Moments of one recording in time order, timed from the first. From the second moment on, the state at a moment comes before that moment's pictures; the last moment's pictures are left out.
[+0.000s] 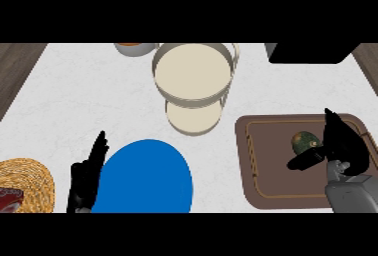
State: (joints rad) left arm 0.06 0.24 -0.25 -1.38 0.11 0.34 0.00; right arm -0.20 -0.36 0.15 -1.61 0.73 0.13 1.08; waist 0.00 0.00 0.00
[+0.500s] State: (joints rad) left arm 0.05 0.22 -0.22 -1.37 0.09 0.32 0.02; right arm -0.23 -0.32 0.10 -1.56 0.72 0.19 1.06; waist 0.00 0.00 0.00
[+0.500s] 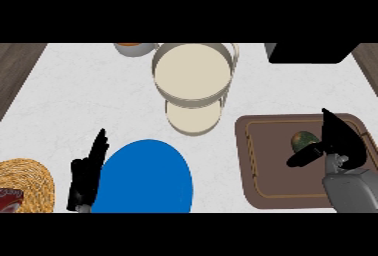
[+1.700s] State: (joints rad) left arm 0.10 0.16 -0.16 -1.41 0.01 0.26 0.01; right arm -0.23 -0.26 -0.03 -1.33 0.76 0.20 0.91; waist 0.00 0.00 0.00
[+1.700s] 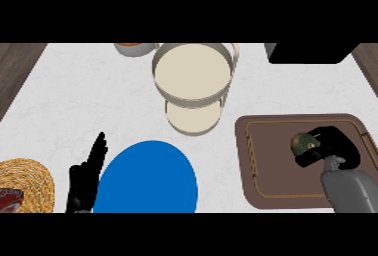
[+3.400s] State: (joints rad) left arm 0.10 0.15 -0.11 -1.40 0.00 0.23 0.02; right arm -0.26 -0.21 0.18 -2.30 0.77 0.38 0.84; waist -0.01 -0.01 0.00
